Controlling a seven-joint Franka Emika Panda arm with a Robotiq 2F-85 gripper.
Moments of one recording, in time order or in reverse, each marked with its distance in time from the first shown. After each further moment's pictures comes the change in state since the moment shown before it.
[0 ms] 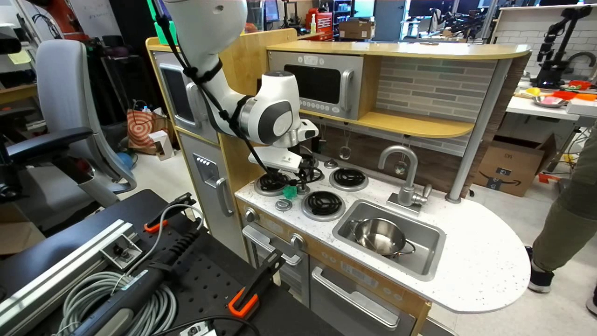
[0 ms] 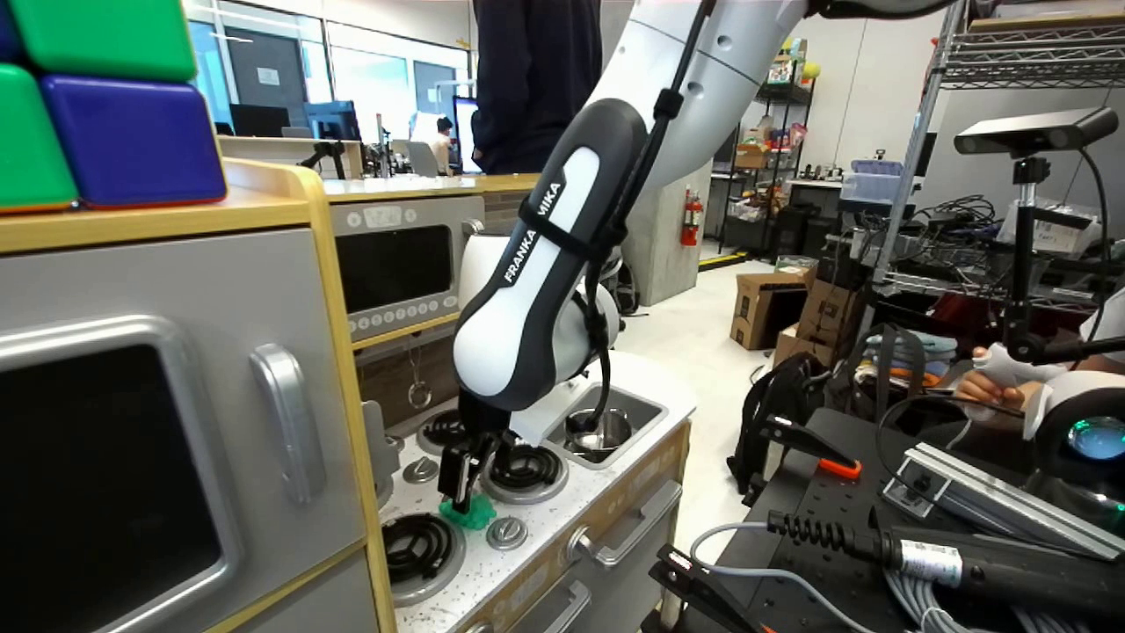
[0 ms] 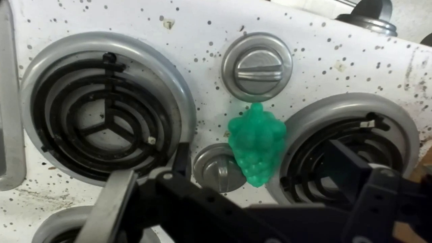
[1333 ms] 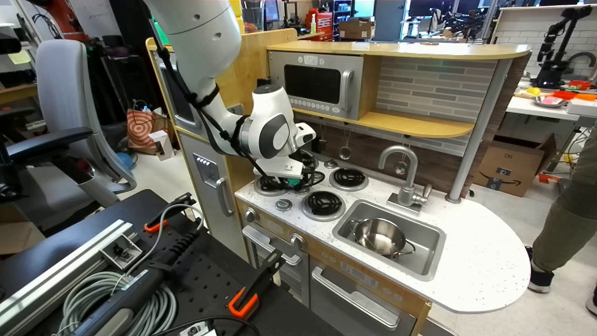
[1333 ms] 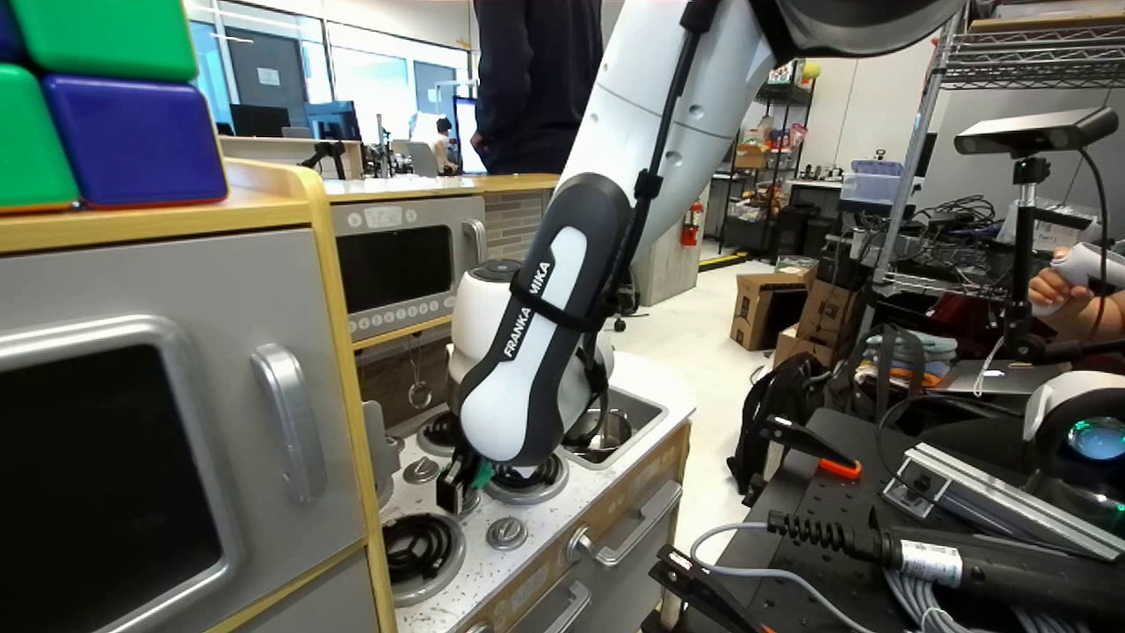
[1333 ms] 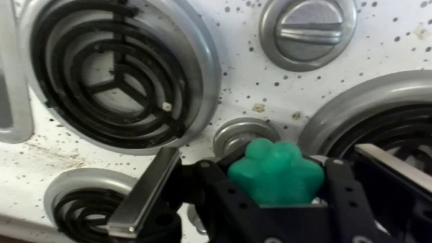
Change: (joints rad) arm 0.125 0.096 -0.130 0.055 -0.030 0.191 0.047
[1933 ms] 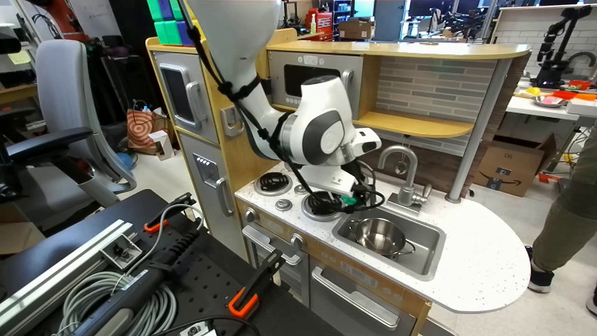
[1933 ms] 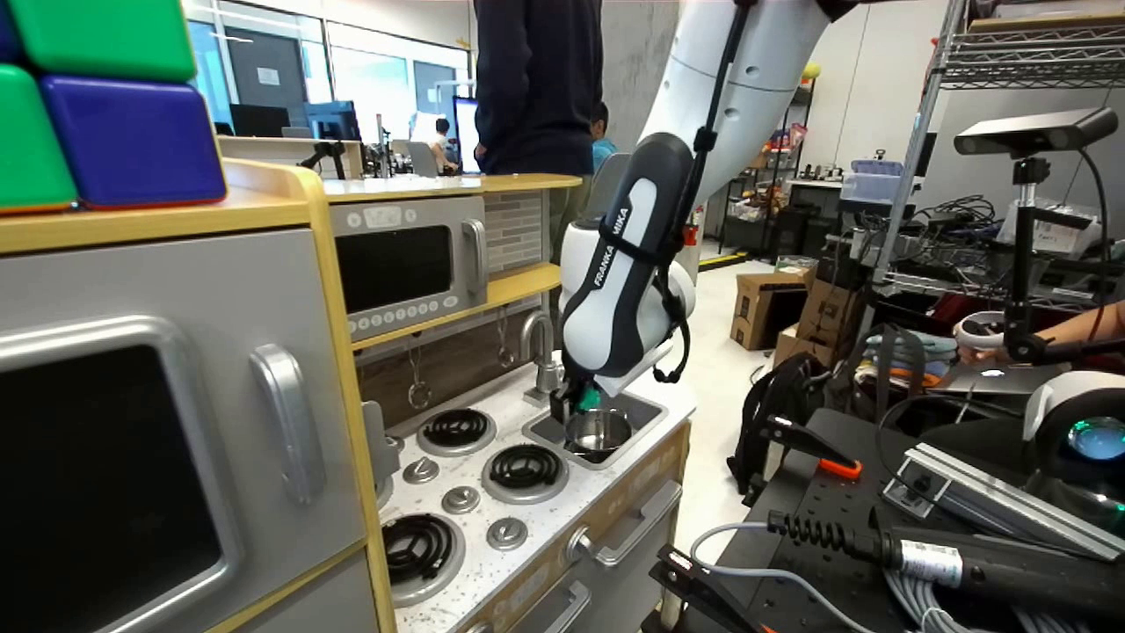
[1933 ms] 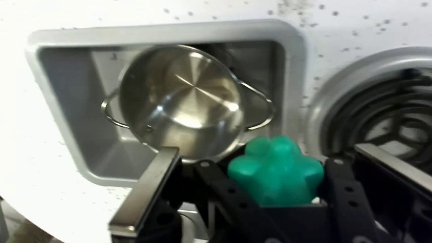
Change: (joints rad) arm -0.127 -0.106 -0.161 -0.115 0.027 -0.049 0.113
